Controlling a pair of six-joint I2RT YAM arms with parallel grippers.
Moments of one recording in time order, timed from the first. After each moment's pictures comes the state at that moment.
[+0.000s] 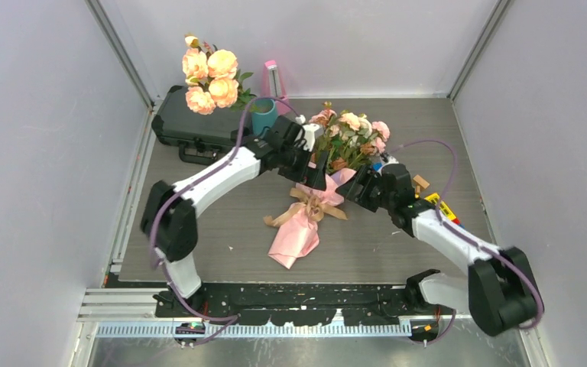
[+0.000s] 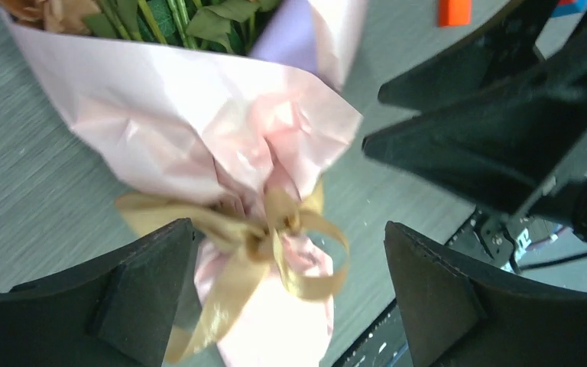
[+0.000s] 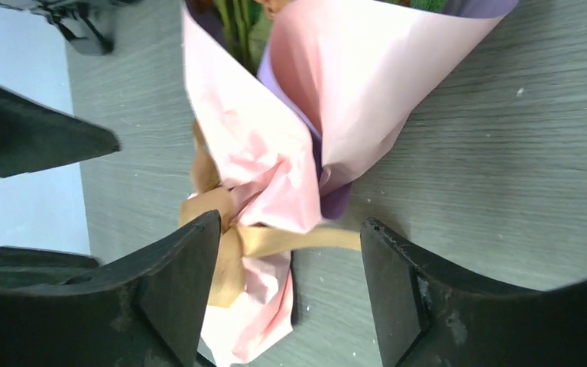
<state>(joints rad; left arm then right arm) -0.69 1.86 1.54 -0.58 0.34 -0.26 0.35 1.25 0.55 0.07 -0.22 0.81</state>
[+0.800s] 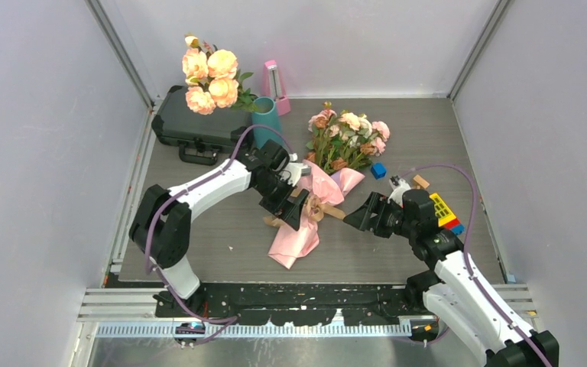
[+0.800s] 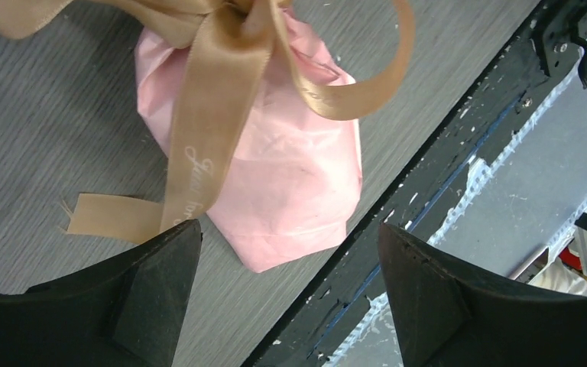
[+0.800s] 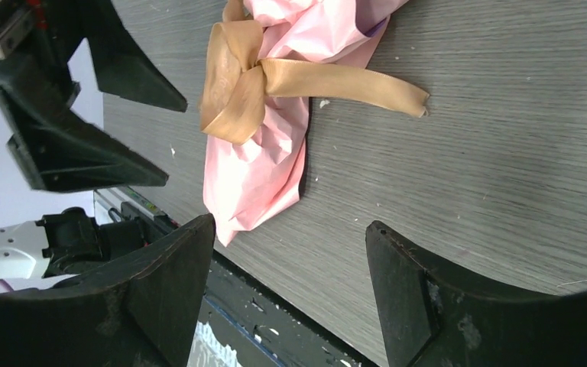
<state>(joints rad) -0.64 1.68 1.26 -0.81 0.52 0.00 0.33 0.68 0.42 -0.33 -0.39 0.71</state>
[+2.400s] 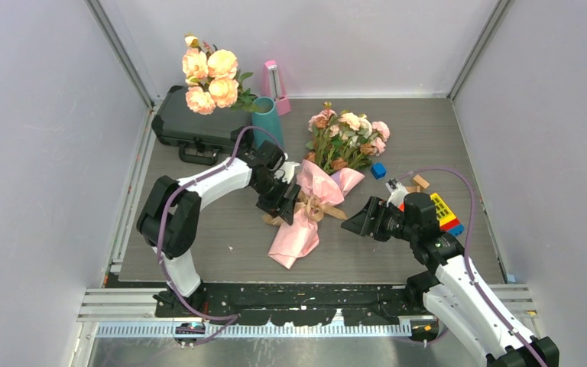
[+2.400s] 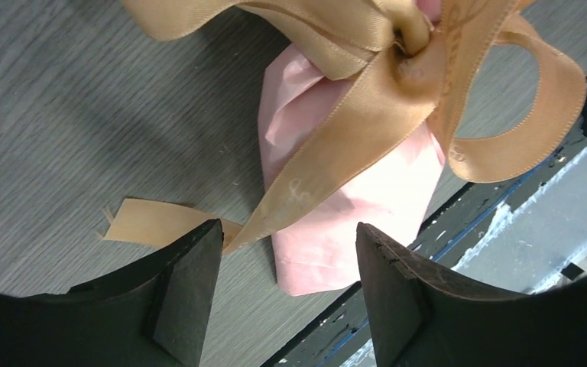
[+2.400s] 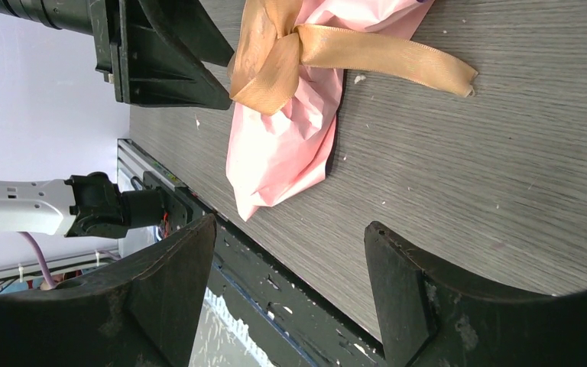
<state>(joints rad) -0.58 1.78 1.23 -0.75 0.44 -0.07 0.33 0.63 0.39 -0.32 -0.50 0.71</state>
